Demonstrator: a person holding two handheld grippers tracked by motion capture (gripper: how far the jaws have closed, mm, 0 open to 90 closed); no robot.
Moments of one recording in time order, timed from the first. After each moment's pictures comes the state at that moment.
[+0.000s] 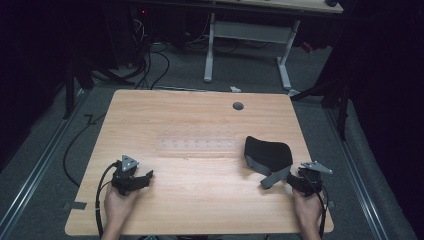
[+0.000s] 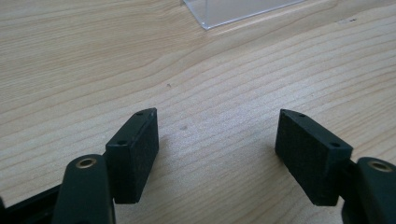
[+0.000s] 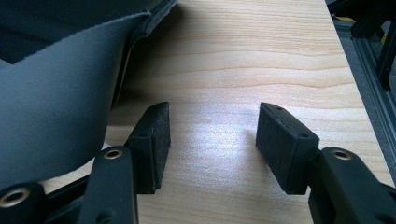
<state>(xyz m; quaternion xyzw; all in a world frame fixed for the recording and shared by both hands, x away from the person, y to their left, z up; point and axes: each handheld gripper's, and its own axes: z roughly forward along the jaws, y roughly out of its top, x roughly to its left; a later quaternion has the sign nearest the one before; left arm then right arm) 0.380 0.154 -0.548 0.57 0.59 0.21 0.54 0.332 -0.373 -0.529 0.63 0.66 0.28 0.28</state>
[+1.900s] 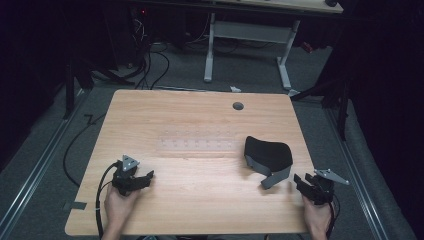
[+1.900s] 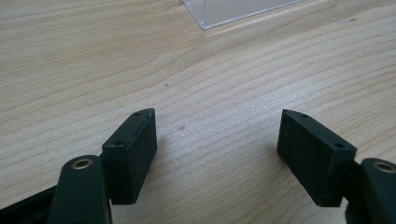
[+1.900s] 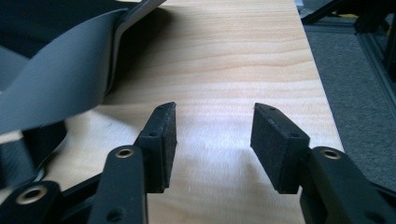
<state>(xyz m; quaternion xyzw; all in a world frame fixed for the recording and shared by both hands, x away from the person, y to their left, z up) 0.379 0.153 -0.548 0.57 0.59 0.21 0.53 0.298 -0.392 -0.519 0.65 0.64 0.32 0.27</state>
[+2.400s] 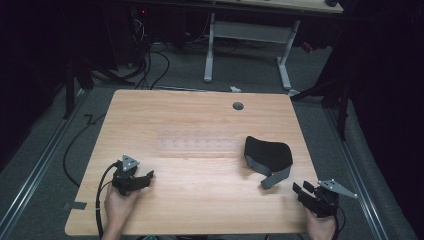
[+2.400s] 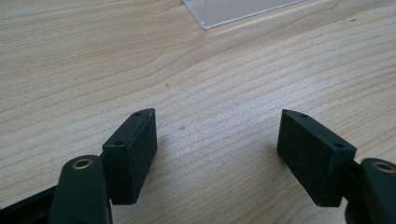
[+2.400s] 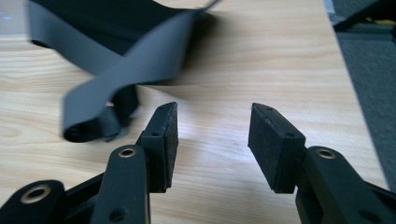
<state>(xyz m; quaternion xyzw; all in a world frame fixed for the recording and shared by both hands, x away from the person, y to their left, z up) 0.380 0.153 -0.548 0.56 0.59 0.21 0.53 0.260 -0.381 -0.504 0.62 0.65 0.37 0.25</state>
